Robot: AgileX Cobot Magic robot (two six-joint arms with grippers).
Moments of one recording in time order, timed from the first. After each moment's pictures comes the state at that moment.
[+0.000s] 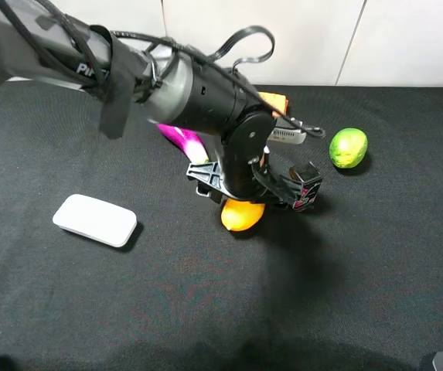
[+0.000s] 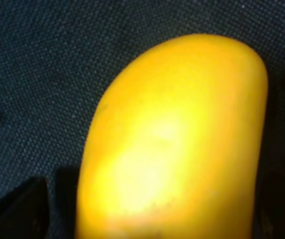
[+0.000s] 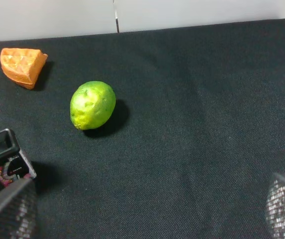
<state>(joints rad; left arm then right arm) -0.96 2.18 -1.43 0.19 0.55 -0.83 0.00 -0.01 -0.50 -0.03 1.03 0.04</state>
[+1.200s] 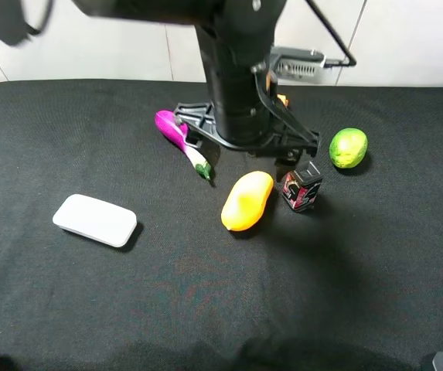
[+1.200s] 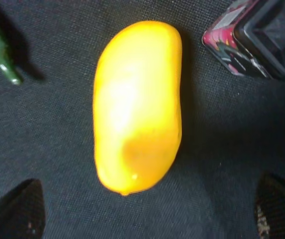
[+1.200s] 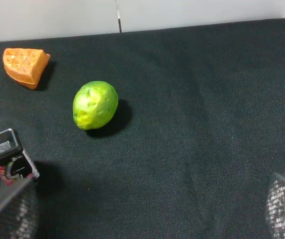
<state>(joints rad) -0.96 1.96 -1.55 0.09 0.91 -0.63 0.00 -0.01 -0.50 -0.02 1.03 0.04</state>
